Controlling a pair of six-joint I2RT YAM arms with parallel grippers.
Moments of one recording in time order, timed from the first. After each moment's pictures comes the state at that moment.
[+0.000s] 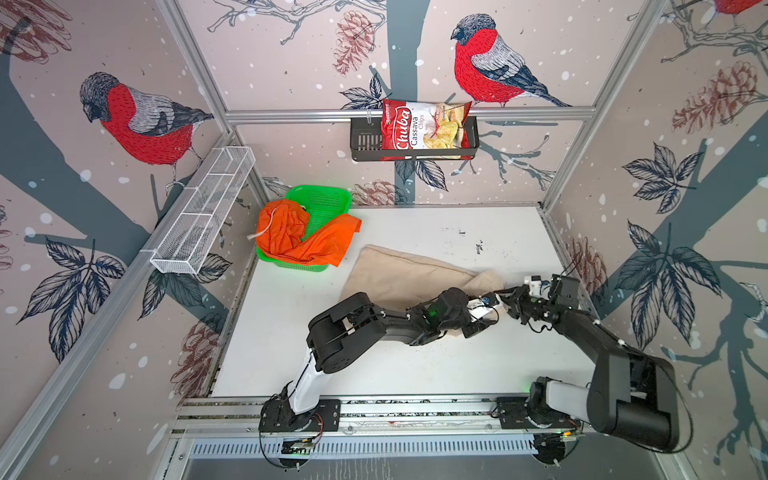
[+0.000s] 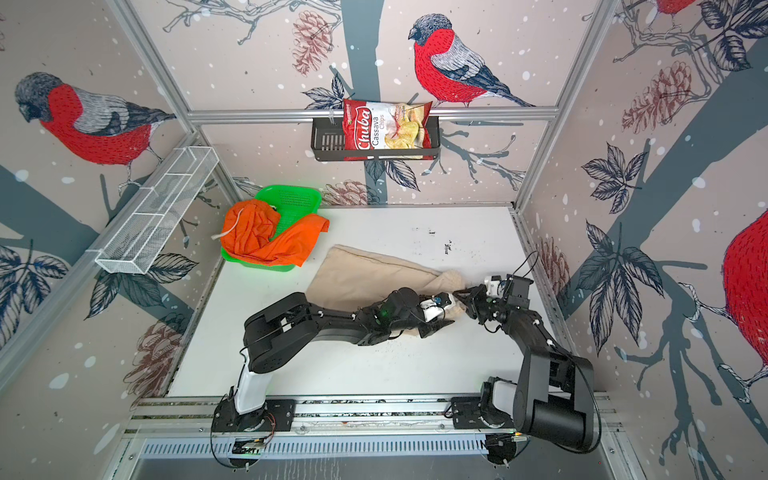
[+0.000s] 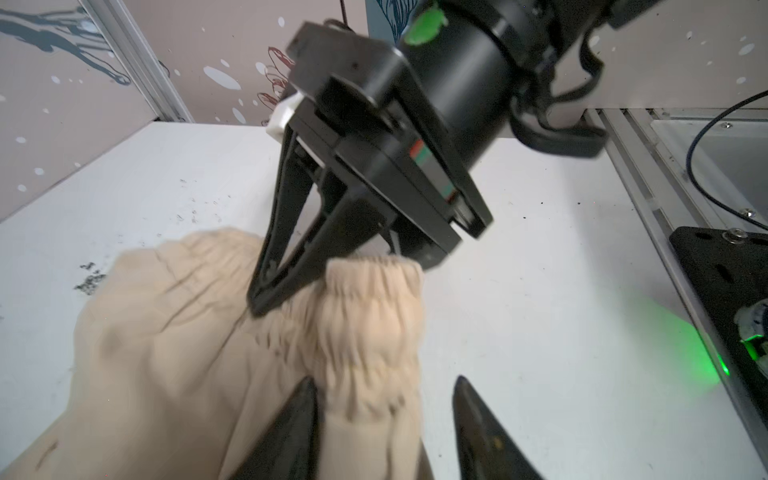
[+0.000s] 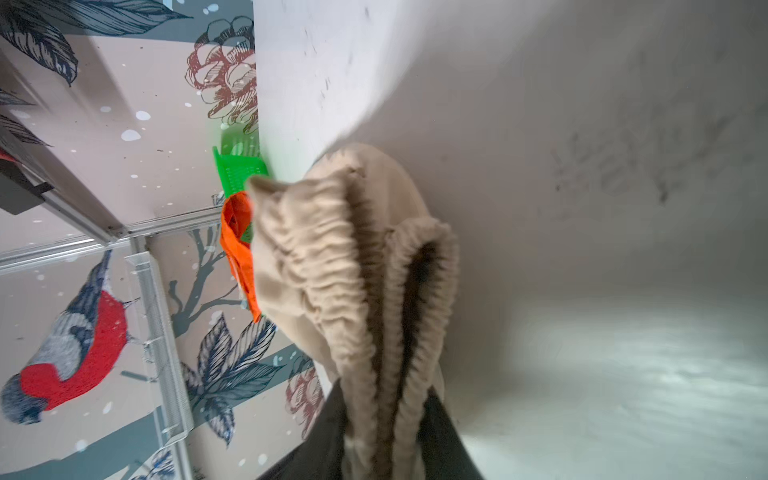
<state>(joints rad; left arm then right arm) -1.10 2.03 1.13 0.56 0.19 0.16 -0.20 1.25 0.54 -0.20 -0.83 0.72</state>
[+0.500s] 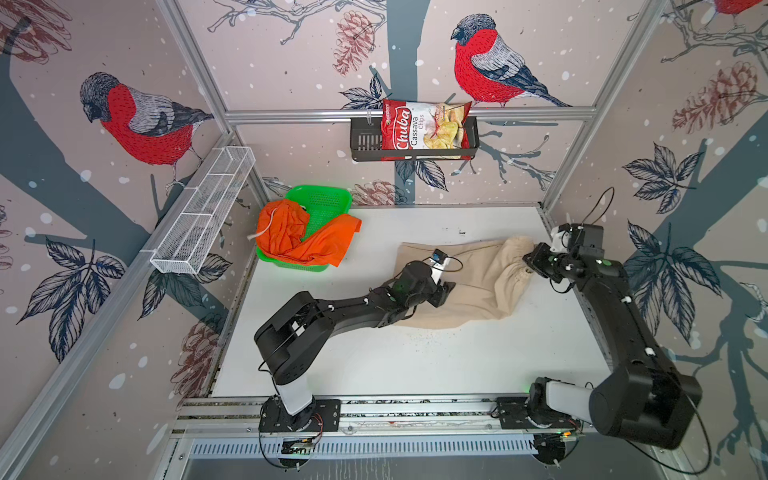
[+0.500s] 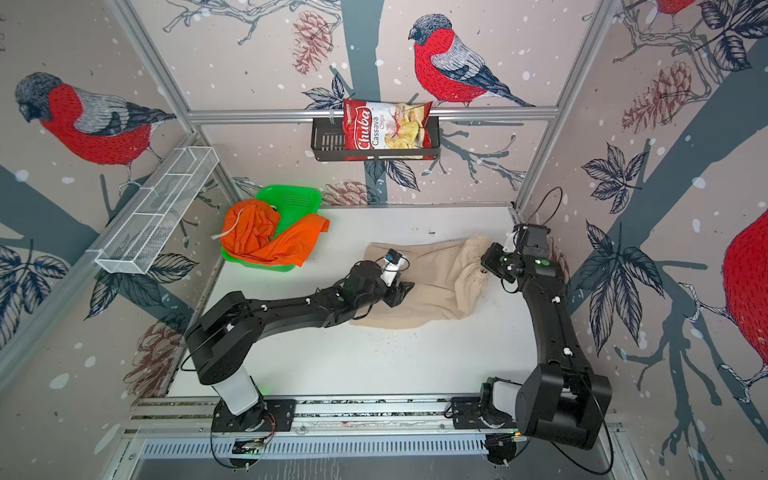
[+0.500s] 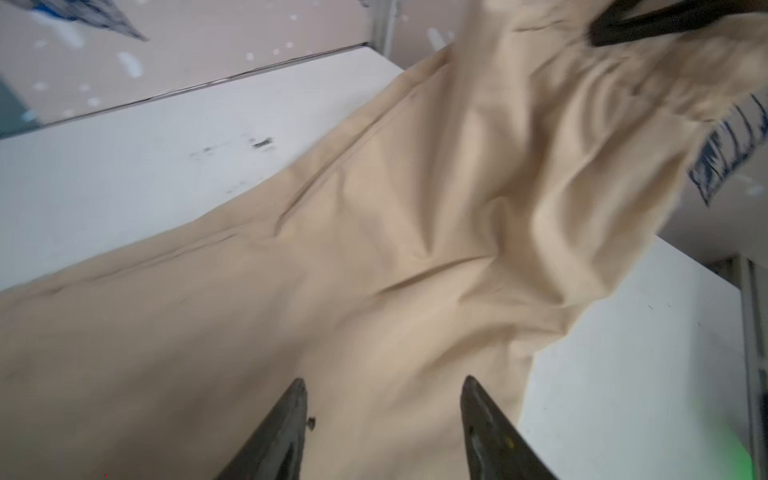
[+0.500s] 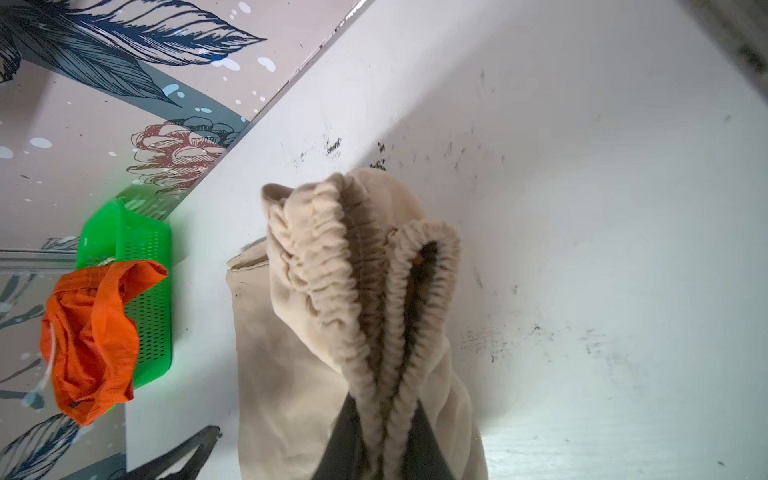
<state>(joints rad) -0.87 1.72 0.99 0.26 0.02 -0.24 -0.12 1.27 1.15 -0.71 -0.33 0.39</state>
